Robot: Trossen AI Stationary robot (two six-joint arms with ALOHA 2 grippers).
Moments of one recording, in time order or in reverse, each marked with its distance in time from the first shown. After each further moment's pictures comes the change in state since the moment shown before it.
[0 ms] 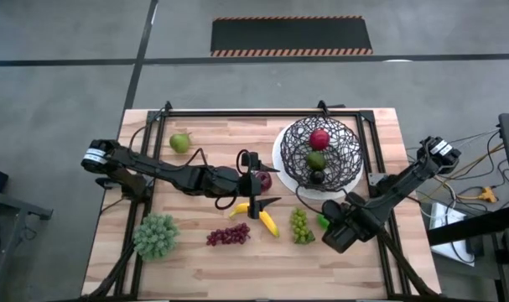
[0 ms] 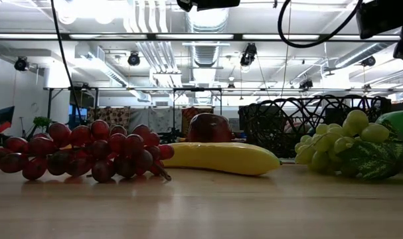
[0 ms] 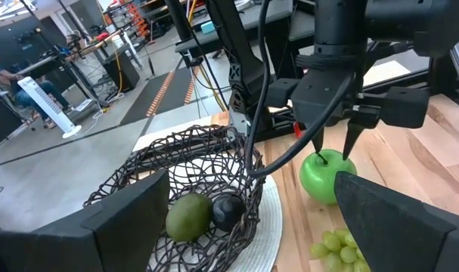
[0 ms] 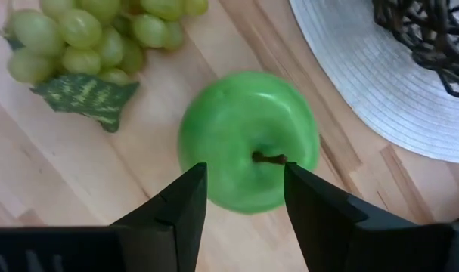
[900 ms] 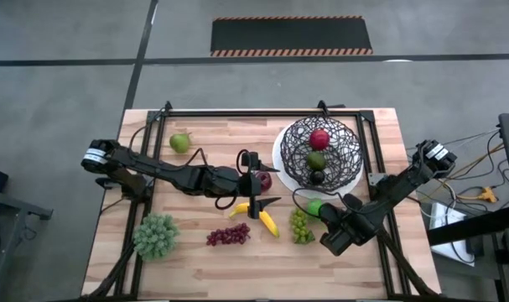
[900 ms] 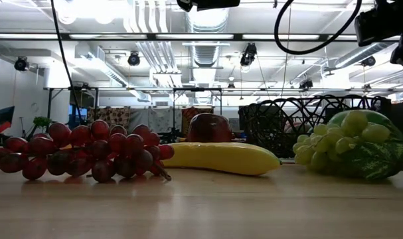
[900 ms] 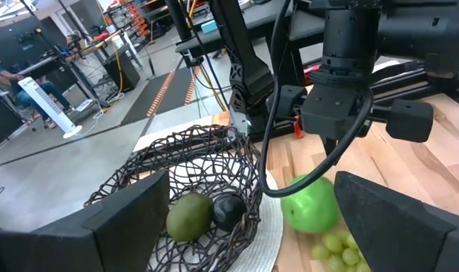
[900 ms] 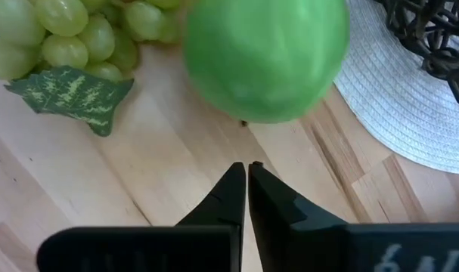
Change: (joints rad) left arm 0.002 0.000 0.000 0.000 0.000 0.002; right arm 0.000 0.064 -0.001 0.019 0.014 -0.025
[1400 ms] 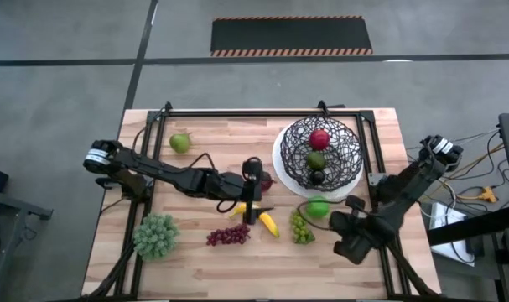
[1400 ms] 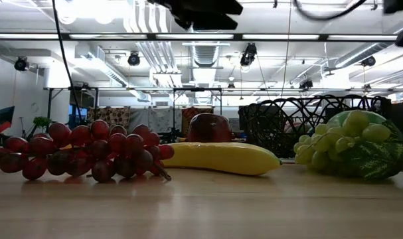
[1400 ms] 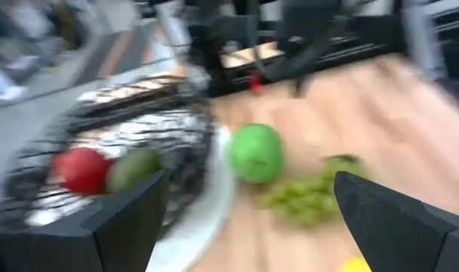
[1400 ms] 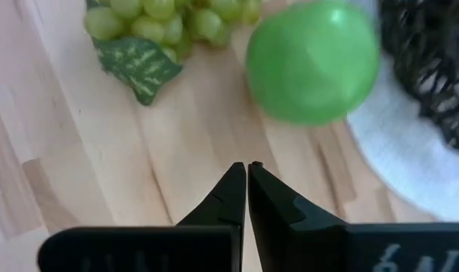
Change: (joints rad) left arm -0.011 0.022 -0.020 -0.123 0.104 -0.111; right arm 0.148 -0.102 -0.022 0.006 0.115 -0.107
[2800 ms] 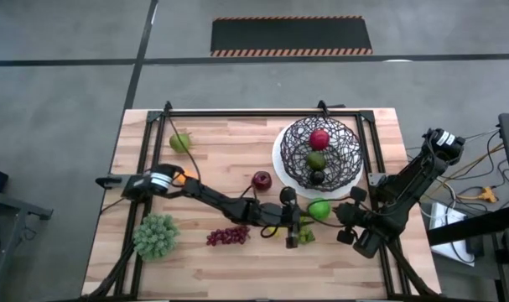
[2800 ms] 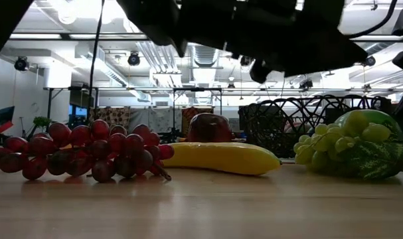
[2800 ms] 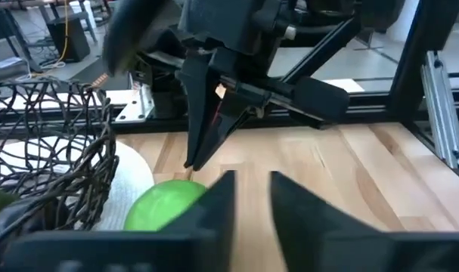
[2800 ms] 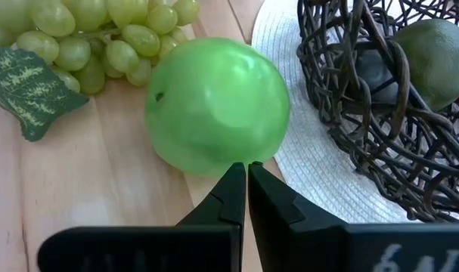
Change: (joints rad) left arm -0.057 0.625 0.338 0.488 -0.049 -0.181; right arm 0.104 -0.106 -0.305 0.151 0.334 0.041
